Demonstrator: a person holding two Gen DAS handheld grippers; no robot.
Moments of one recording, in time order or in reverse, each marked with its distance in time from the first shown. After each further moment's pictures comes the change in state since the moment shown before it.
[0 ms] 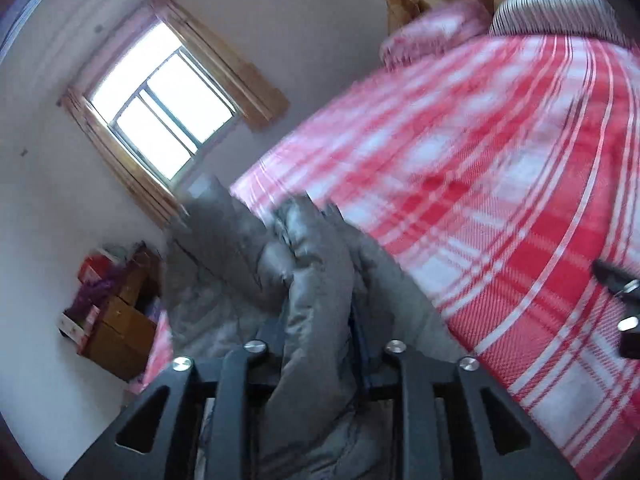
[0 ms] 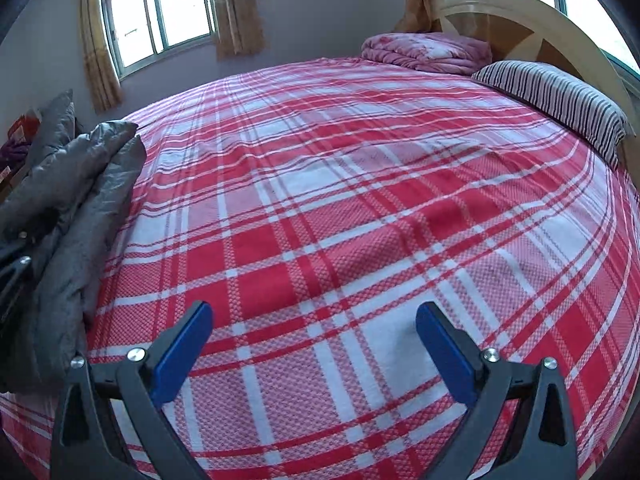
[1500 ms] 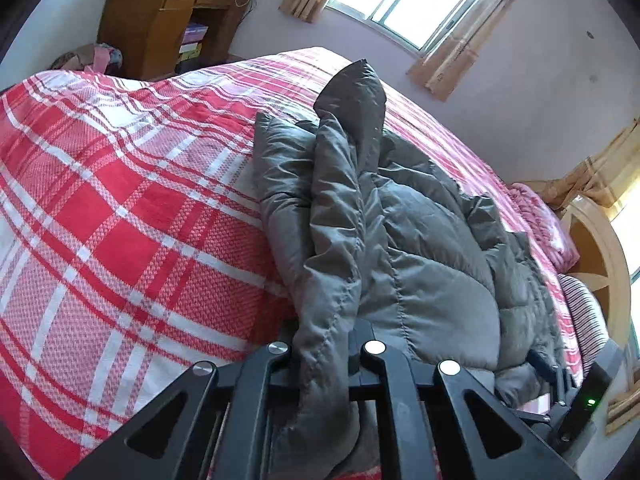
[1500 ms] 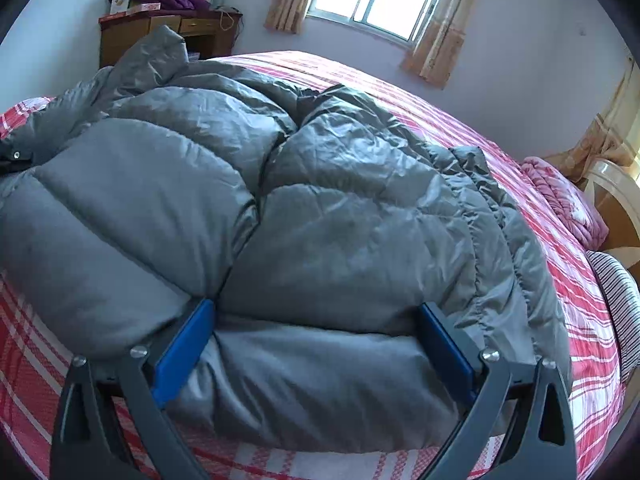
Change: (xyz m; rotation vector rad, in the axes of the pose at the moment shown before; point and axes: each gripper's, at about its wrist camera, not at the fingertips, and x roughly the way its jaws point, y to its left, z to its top) left arm 0.029 0.302 -0.343 -1.182 0.241 -0.345; right arm -0.036 0.341 -0.088 -0.654 -0.039 0.114
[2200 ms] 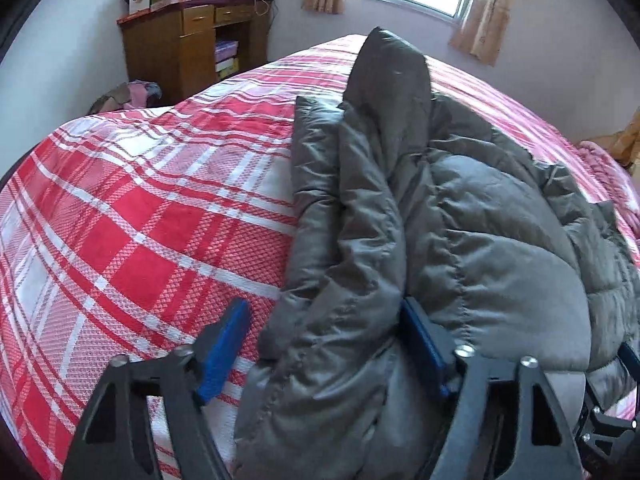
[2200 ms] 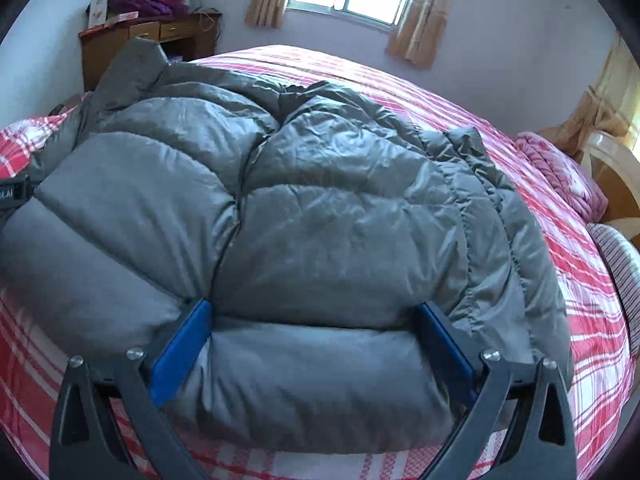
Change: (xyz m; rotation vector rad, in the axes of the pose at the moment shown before) left arm 0.042 -0.028 0.004 0.137 0.026 0.328; right arm 0.001 -0.012 0.004 0.088 0.041 0.004
